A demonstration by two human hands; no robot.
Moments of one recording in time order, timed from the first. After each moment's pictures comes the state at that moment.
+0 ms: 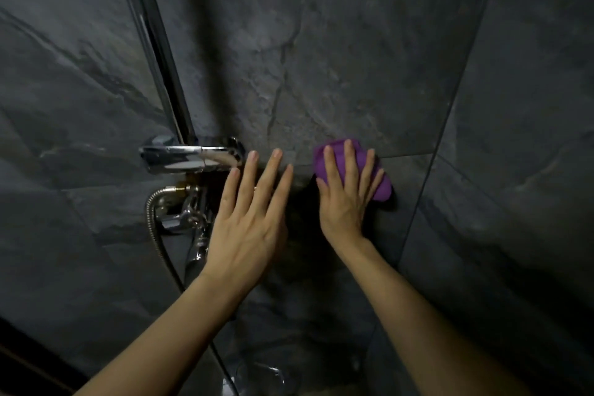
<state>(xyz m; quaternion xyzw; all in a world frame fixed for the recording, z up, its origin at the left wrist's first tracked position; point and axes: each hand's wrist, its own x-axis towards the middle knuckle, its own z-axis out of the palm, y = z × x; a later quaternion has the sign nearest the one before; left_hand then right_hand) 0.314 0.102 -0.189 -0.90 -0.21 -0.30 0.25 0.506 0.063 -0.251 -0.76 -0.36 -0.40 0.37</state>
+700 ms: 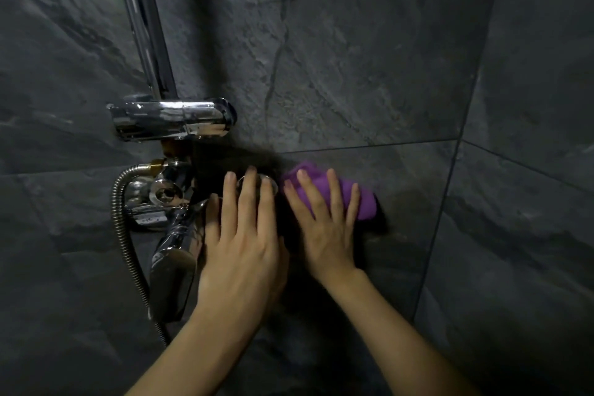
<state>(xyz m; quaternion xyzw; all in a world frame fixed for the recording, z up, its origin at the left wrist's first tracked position) 0.324 0.103 -0.258 -0.88 -0.30 -0.32 0.19 0.493 0.088 -0.321 -0.69 -0.45 -0.50 0.28</state>
